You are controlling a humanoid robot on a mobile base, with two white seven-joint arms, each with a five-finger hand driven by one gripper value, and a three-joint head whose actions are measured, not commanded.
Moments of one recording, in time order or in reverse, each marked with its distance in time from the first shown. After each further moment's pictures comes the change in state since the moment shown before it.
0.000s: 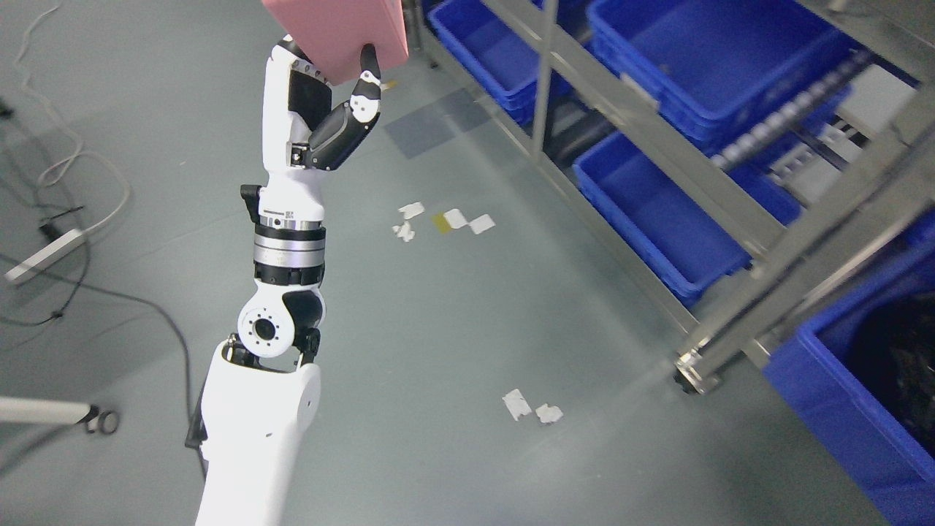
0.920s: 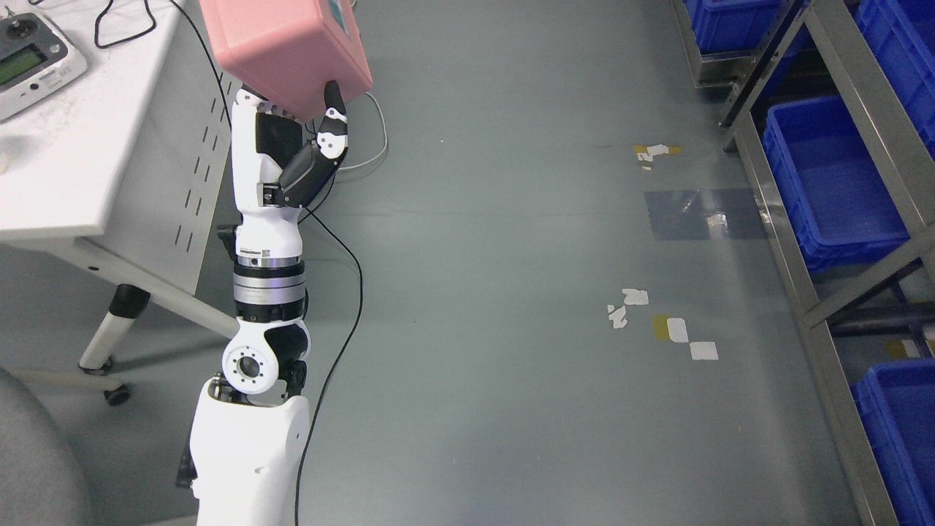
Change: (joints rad) left arm 0.079 -0.001 0.054 -0.051 0.001 -0.034 -0.002; right arm 0.000 0.000 0.000 0.000 0.000 0.000 0.006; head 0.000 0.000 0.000
